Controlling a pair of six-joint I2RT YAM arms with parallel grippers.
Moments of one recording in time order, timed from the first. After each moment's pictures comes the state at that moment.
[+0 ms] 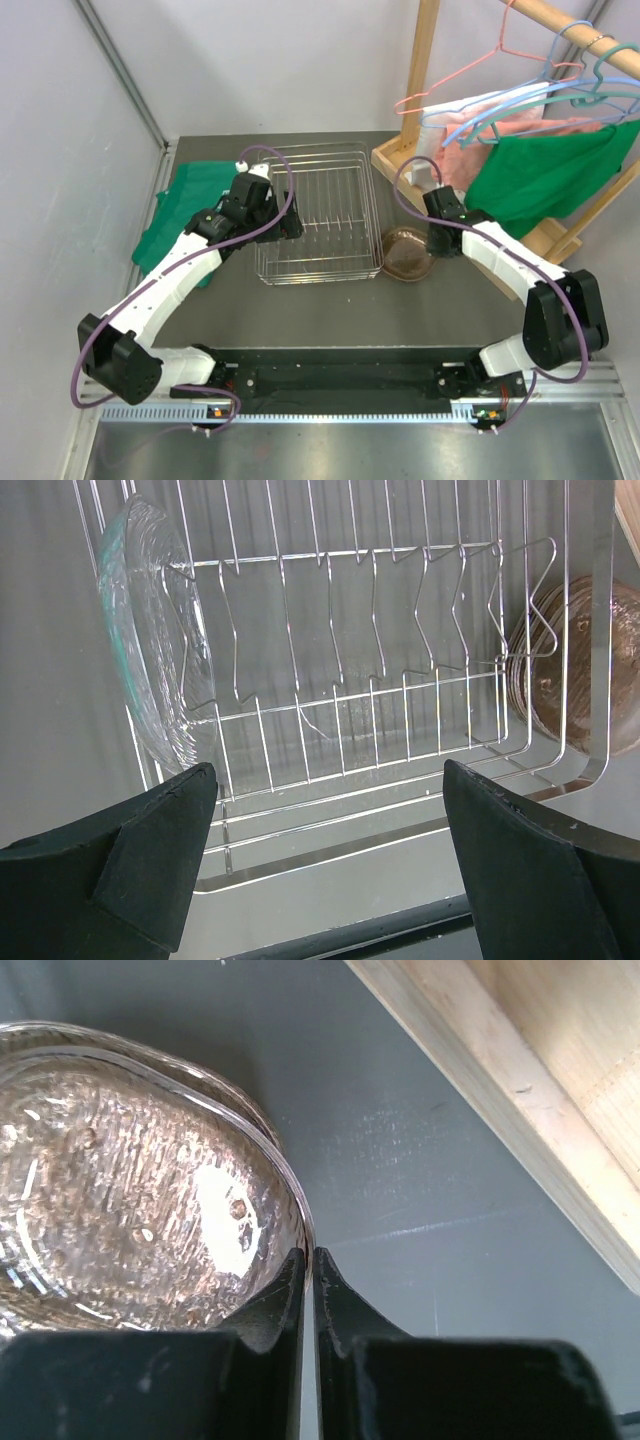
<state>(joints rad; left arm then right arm) -0.50 1.27 1.17 -0.67 -0.07 -0.52 0.35 1.42 0.97 -0.66 0.30 0.44</state>
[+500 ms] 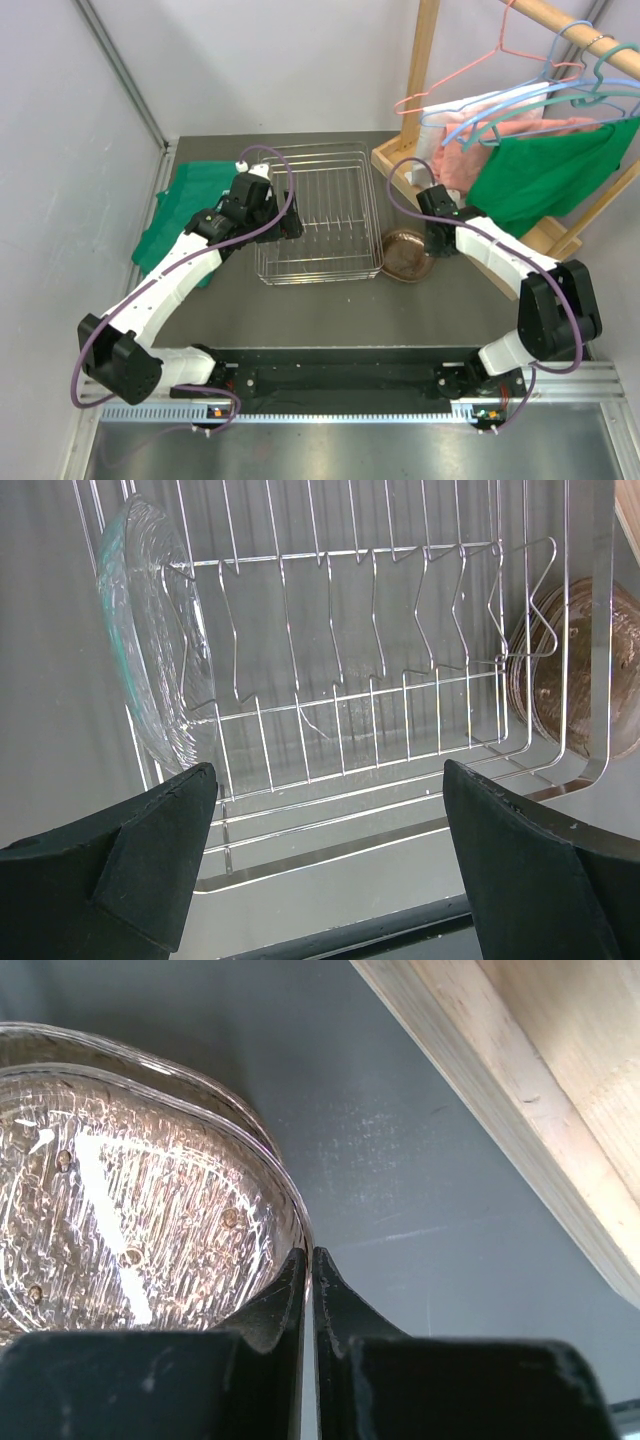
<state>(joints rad) -0.50 1.27 1.17 -0.67 -0.07 -0.52 0.37 1.48 1.00 -0.67 0.33 0.42</state>
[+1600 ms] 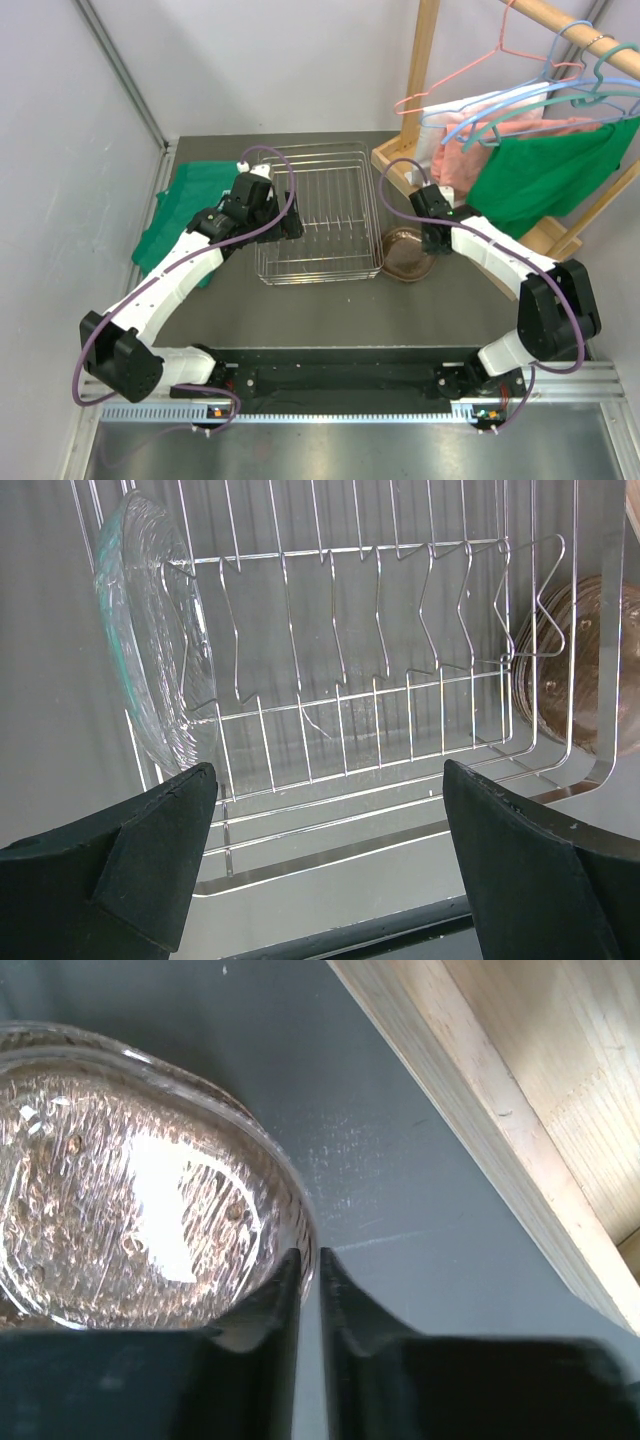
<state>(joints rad) -0.50 1.28 1.17 -0.67 -0.07 -0.52 0.42 1.49 1.03 -0.69 0.42 0.38</state>
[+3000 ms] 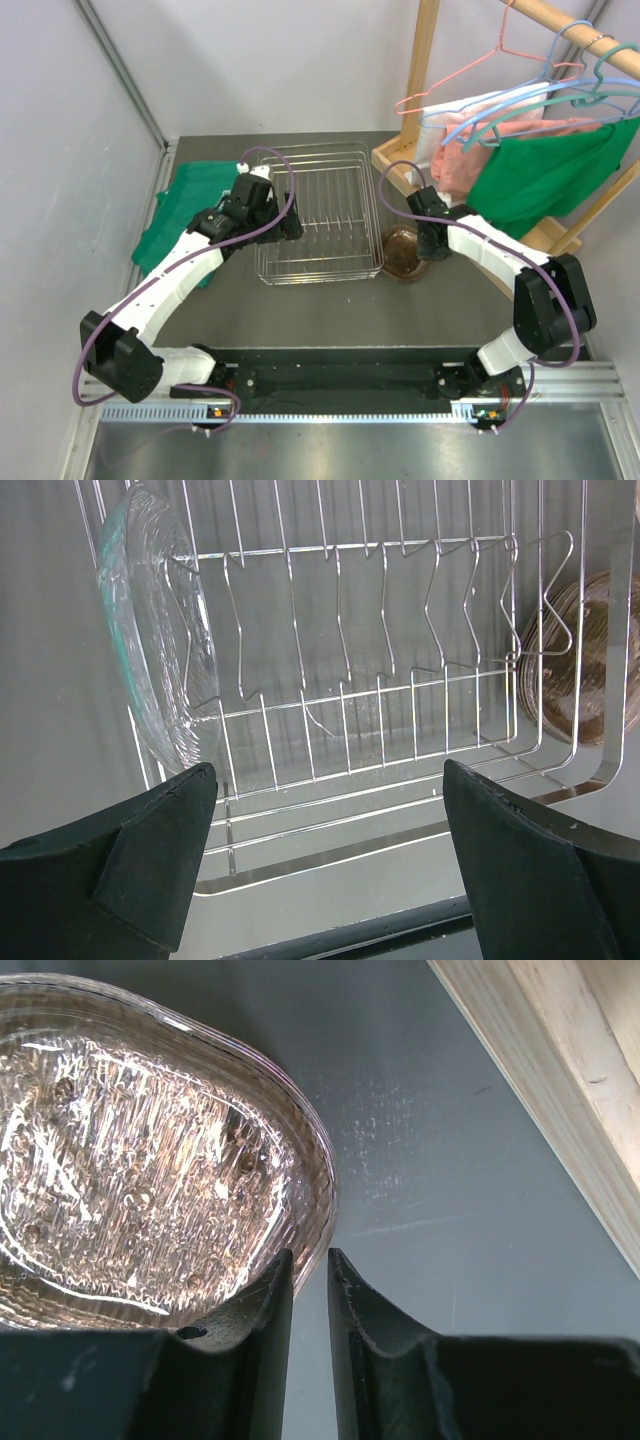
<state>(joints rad) -0.49 1.28 1.17 -0.67 -0.07 -0.52 0.43 1.52 1.03 -0.72 0.33 0.46</state>
